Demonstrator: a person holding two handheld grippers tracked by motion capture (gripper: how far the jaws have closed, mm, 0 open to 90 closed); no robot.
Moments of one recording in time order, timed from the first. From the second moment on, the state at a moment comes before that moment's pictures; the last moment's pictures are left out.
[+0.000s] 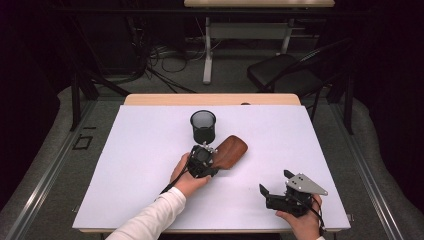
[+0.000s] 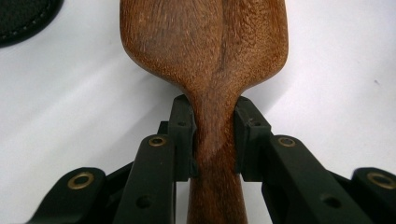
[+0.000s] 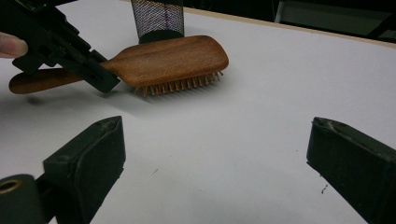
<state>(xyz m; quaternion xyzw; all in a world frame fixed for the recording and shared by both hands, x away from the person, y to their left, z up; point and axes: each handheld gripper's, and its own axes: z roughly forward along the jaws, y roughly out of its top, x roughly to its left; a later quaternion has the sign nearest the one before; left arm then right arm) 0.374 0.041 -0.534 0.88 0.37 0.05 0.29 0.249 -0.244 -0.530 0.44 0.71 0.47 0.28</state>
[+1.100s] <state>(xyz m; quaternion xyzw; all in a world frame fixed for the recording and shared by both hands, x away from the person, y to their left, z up) 0.360 0.062 -0.511 0.84 0.38 0.06 0.39 0.249 -0.244 -0.530 0.44 0.72 0.47 0.28</state>
